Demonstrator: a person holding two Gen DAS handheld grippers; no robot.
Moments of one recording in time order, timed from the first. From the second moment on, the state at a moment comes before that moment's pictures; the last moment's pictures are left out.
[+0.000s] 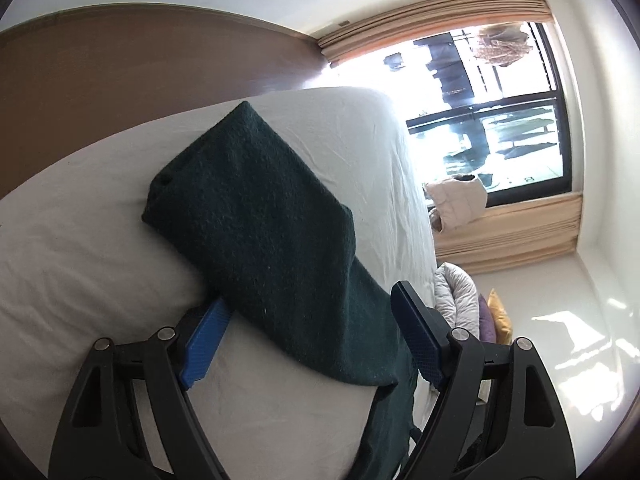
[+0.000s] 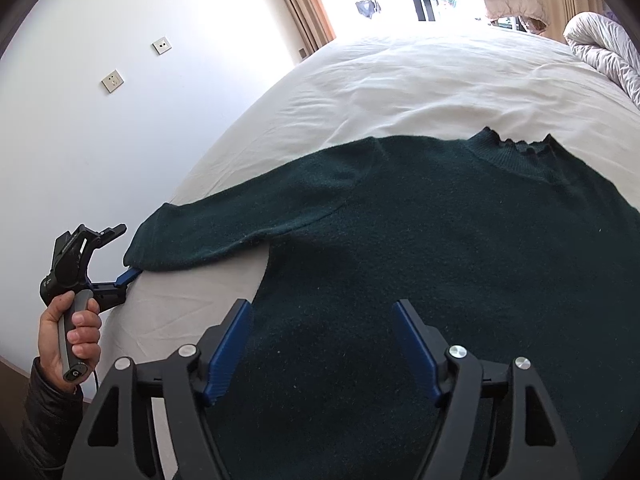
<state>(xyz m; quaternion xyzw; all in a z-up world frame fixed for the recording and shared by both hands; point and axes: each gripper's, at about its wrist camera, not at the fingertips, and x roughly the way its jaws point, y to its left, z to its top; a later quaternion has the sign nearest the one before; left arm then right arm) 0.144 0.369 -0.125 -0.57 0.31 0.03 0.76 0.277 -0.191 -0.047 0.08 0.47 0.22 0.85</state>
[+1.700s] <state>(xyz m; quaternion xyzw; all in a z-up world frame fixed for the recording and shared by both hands) 0.258 -0.105 -0.006 0.03 0.29 -0.09 0.95 0.383 -0.353 -0.091 0.42 0.45 0.28 0.73</state>
